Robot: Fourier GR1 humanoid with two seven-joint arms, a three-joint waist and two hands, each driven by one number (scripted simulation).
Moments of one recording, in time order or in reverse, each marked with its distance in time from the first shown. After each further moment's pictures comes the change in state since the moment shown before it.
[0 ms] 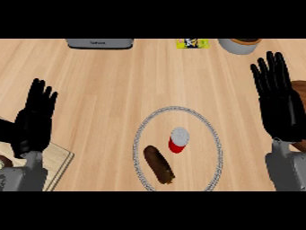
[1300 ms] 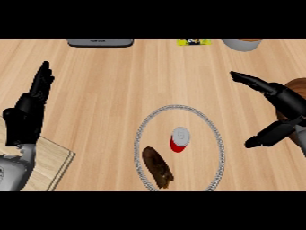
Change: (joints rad) left arm -0.084 0.188 -0.152 -0.039 -0.343 -0.042 0.049; right arm -0.162 -0.347 0.162 0.345 0.402 0.505 -0.363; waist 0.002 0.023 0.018
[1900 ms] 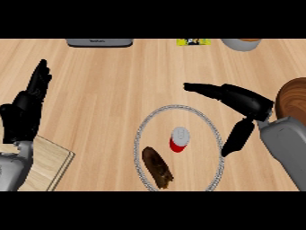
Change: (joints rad) left arm -0.010 -0.014 0.043 0.020 -0.008 -0.042 0.001; right arm -0.126 0.078 0.206 -0.131 0.212 0.081 0.314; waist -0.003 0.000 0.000
